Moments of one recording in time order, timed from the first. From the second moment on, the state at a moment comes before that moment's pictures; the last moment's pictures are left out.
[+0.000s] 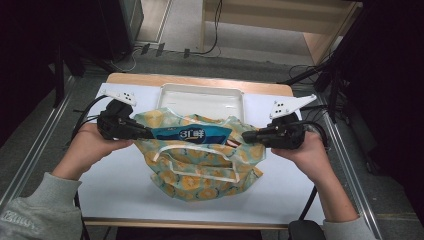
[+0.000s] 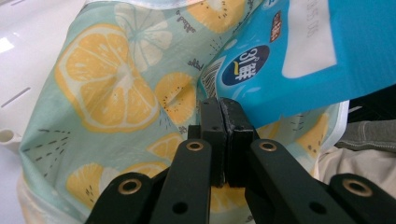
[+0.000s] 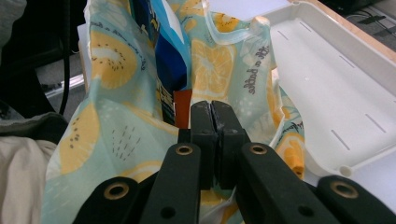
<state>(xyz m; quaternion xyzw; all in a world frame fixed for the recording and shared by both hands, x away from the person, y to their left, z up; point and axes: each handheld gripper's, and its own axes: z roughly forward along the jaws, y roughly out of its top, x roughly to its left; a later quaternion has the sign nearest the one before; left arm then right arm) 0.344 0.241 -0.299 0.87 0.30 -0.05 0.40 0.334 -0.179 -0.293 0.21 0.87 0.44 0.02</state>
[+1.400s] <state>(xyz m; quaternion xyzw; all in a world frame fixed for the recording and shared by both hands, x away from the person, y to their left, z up) 0.335 0.245 -0.320 0.85 0.31 -0.05 0.41 0.348 -0.187 -0.313 0.23 0.84 0.49 0.03</state>
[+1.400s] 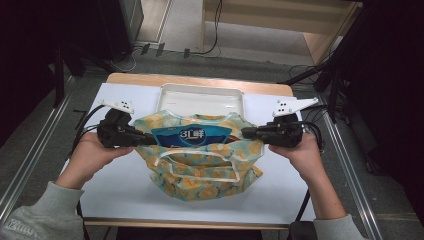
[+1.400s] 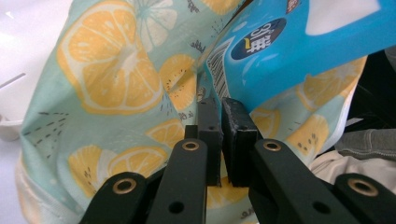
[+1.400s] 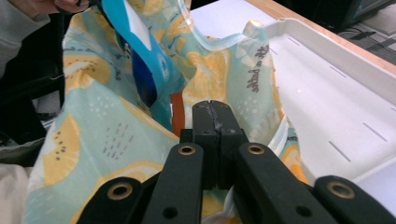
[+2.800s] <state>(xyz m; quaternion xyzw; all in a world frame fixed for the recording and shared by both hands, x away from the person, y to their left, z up) 0.312 0.251 -0.352 0.84 0.32 -0.04 0.43 0.336 -0.208 -0.336 0.27 0.83 0.48 0.04</state>
